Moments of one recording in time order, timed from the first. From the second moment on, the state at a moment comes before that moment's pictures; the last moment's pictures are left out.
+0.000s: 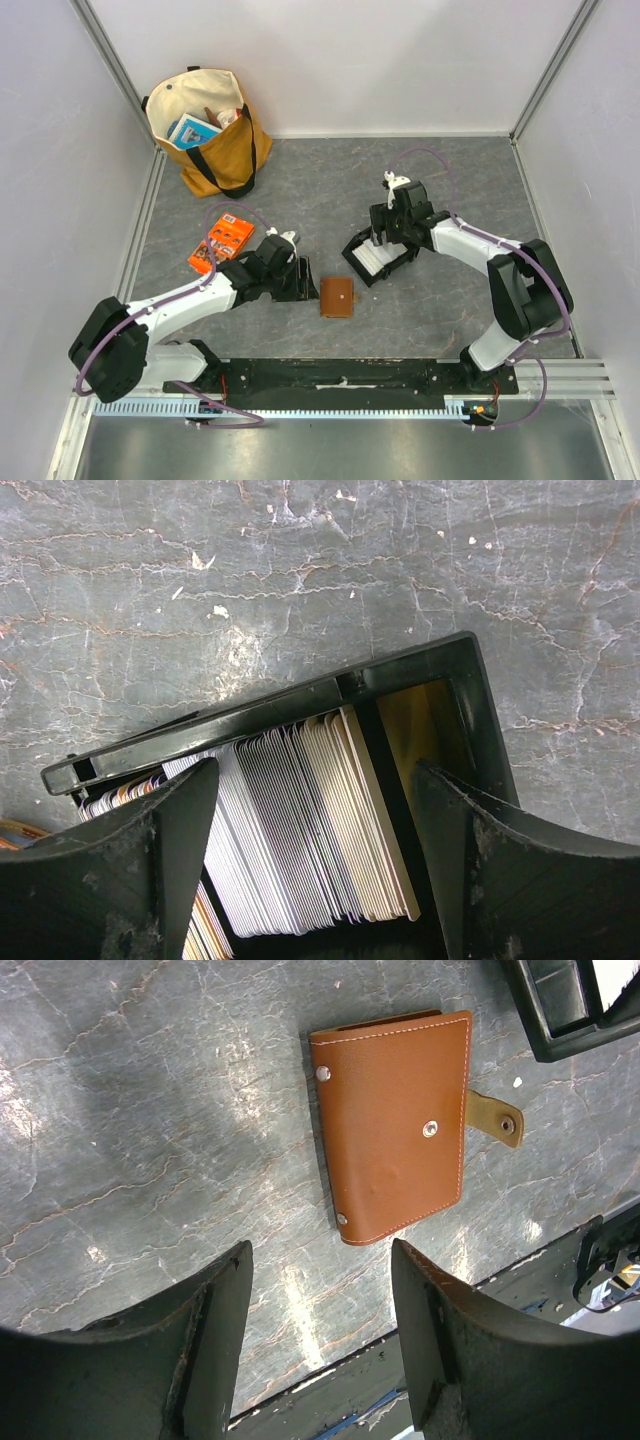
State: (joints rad) left arm -0.74 1.24 0.66 -0.34 0.11 -0.72; right arm 0.42 1.63 0.97 -0.18 -0.01 0.17
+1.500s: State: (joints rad) left arm -0.74 1.27 0.66 -0.33 0.12 -0.72; right arm 0.32 1.59 0.94 -0.20 -0.15 0.19
